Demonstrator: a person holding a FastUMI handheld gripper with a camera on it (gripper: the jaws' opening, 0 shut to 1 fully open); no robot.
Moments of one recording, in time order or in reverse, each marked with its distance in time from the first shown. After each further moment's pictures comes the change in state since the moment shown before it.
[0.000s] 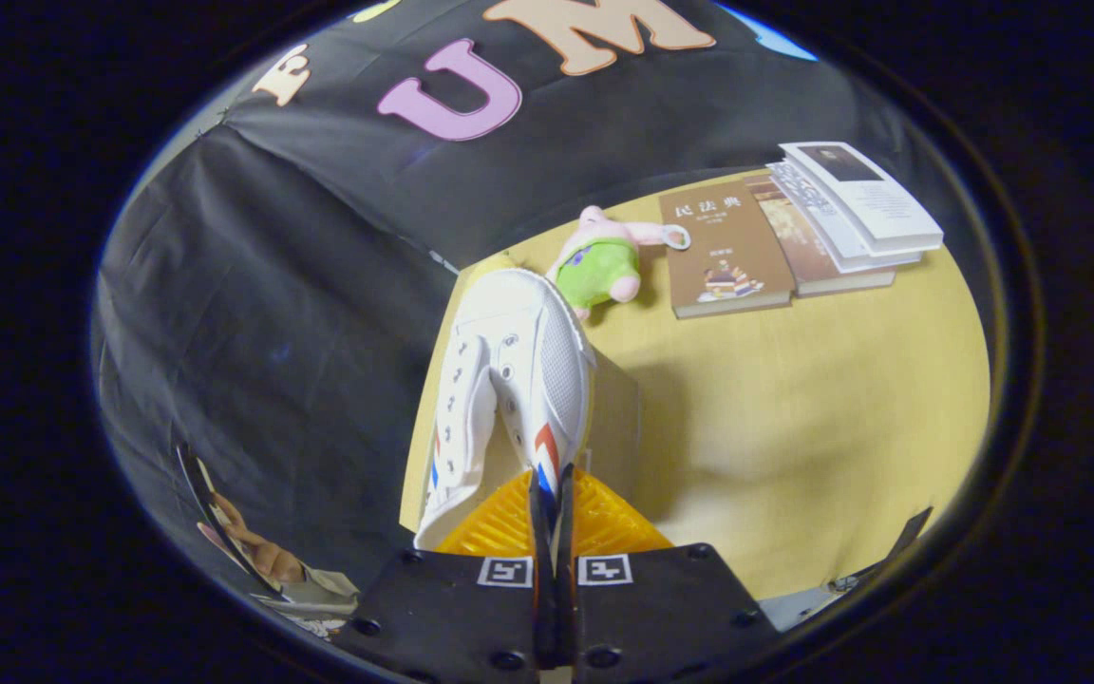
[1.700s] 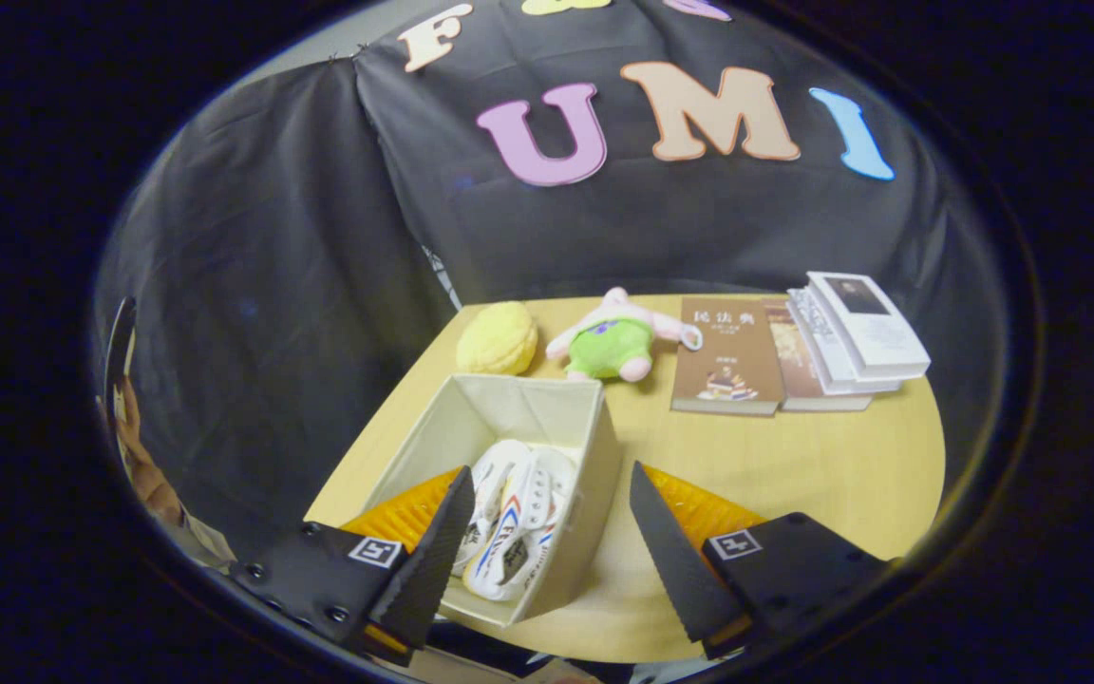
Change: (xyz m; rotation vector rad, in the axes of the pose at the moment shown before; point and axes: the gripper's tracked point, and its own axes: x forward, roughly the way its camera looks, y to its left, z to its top) arm -0.021 -0.001 0.017 -0.345 -0.371 -0.123
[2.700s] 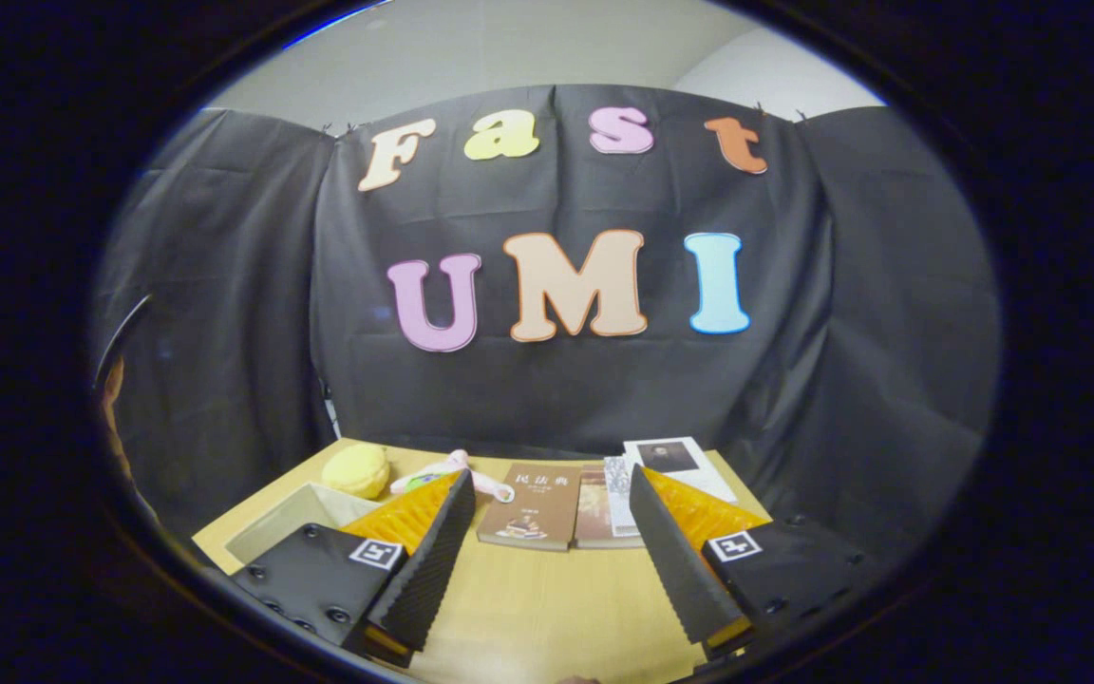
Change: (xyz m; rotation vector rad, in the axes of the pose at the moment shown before) arm -0.125 -0.162 0.100 -0.083 -0.515 -0.303
